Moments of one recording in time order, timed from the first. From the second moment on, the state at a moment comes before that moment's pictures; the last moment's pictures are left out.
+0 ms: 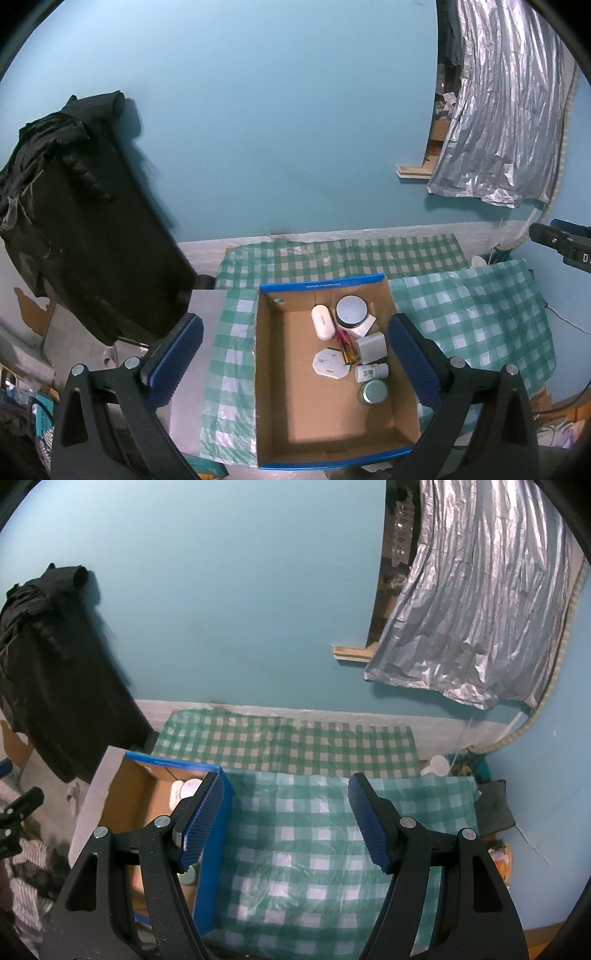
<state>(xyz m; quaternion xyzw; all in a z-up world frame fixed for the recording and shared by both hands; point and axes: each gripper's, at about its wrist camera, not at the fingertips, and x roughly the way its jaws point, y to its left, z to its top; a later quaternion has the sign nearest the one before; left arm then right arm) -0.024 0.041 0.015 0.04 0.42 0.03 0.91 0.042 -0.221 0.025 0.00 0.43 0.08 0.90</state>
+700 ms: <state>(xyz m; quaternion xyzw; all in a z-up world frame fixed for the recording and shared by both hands) -0.026 0.032 0.020 0.03 0.42 0.06 0.91 0.045 -0.228 0.021 -0.02 0.43 0.09 0.90</state>
